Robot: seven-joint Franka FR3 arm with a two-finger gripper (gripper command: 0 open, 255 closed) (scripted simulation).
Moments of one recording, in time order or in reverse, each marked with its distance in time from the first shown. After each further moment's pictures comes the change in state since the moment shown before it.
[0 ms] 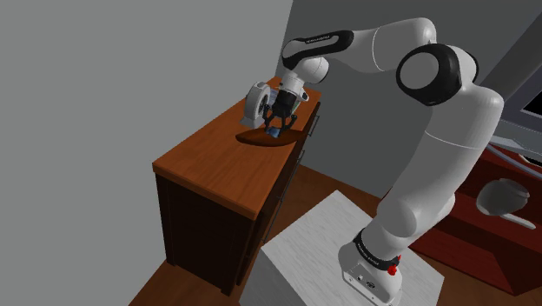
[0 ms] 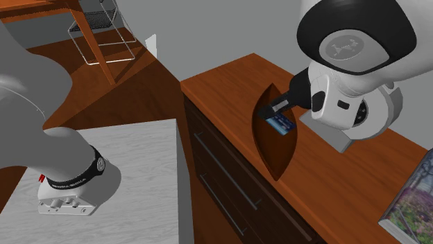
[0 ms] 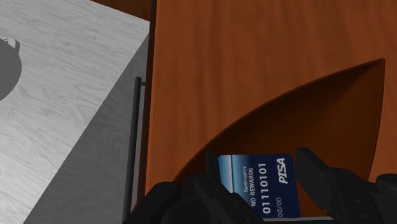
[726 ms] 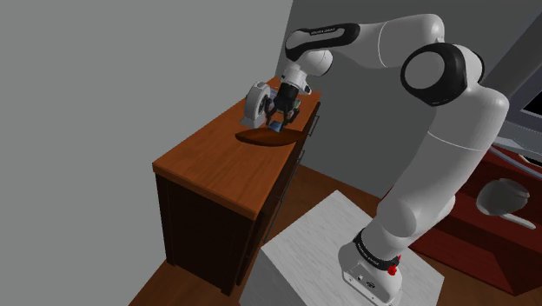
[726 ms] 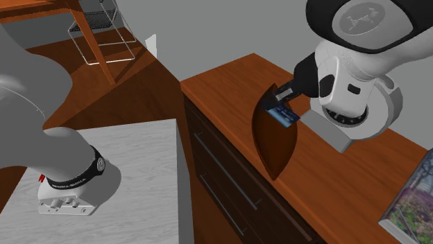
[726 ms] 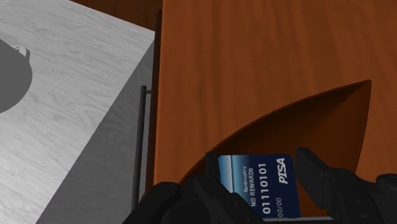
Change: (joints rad) arm -0.003 -0.029 -0.001 0.035 -0.004 -0.060 0.024
